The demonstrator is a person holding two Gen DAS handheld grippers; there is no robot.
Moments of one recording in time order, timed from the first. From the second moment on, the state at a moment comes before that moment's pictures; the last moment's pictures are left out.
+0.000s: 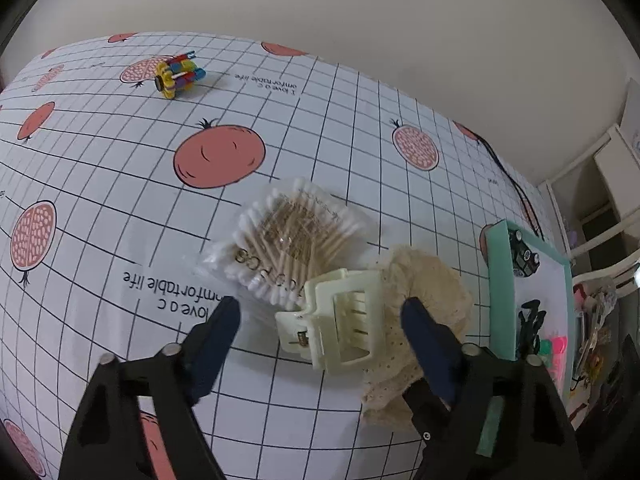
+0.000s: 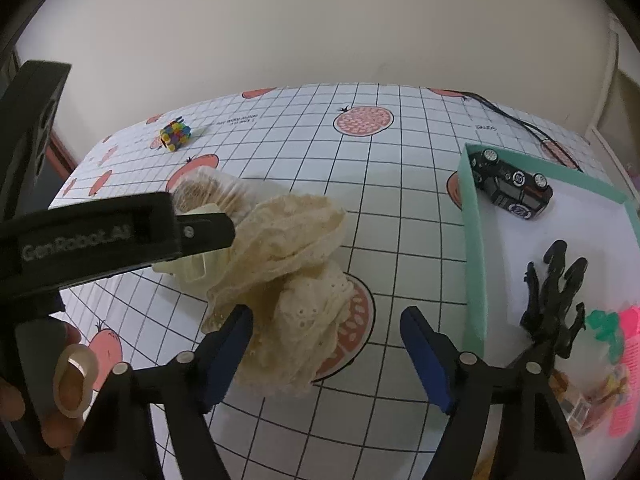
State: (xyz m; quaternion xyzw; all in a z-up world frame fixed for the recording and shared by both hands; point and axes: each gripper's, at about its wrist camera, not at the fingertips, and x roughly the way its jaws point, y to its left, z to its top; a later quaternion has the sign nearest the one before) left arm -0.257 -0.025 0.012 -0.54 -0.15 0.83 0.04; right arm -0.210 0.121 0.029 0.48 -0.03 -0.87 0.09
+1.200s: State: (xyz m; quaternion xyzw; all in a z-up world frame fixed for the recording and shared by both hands) left arm -0.248 -0.012 0.009 -0.57 -0.12 0.81 0.03; right arm -0.206 0.135 0.031 0.47 -0.08 -0.87 0.11
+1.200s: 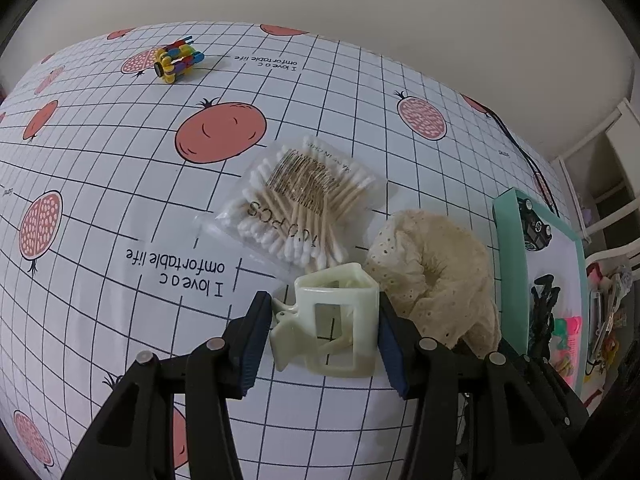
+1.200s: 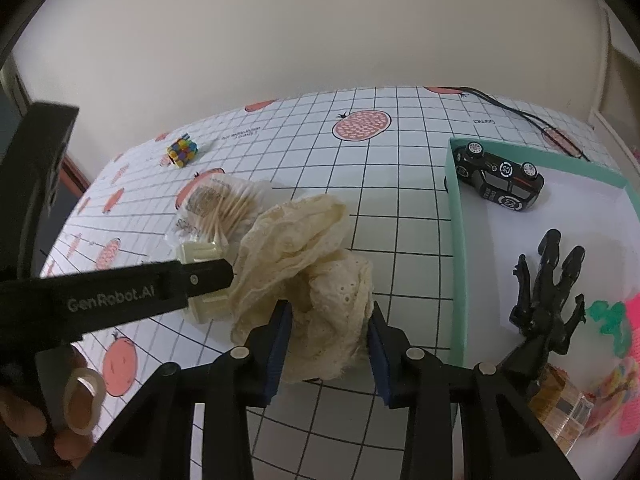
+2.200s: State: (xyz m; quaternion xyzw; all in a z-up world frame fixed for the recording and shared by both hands) left arm -0.242 -0.023 0.035 -0.55 -0.12 0.83 0.03; right arm -0.198 0.147 0.067 0.41 -0.11 -0.90 0.12
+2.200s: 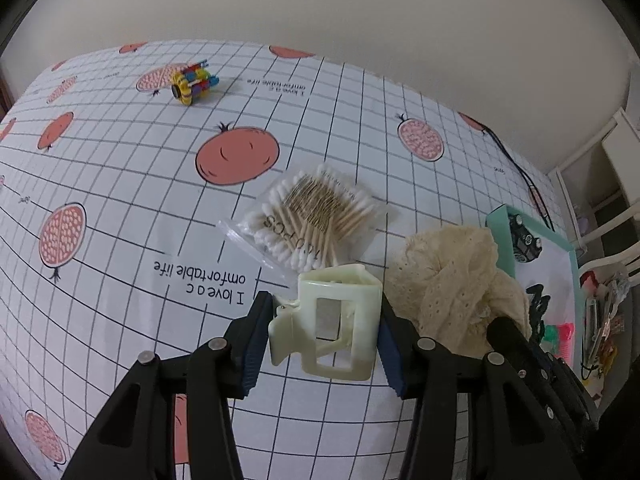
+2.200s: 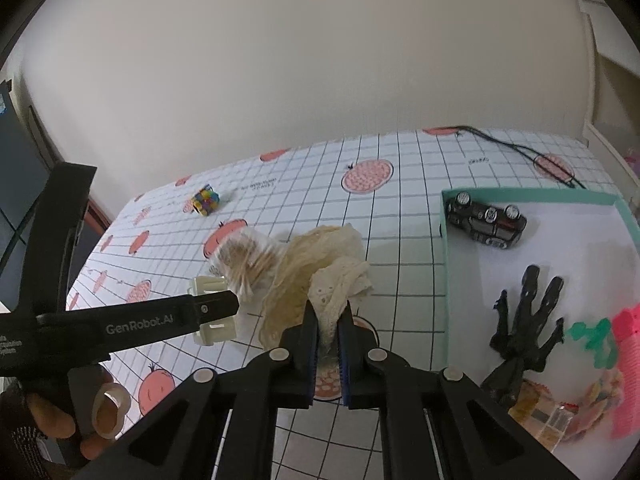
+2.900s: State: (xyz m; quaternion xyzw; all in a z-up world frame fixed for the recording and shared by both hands) left arm -0.234 0.040 0.096 -0.49 -0.07 0.86 0.06; right arm -0.156 0.240 0.145 0.27 -0.15 -0.95 0.06
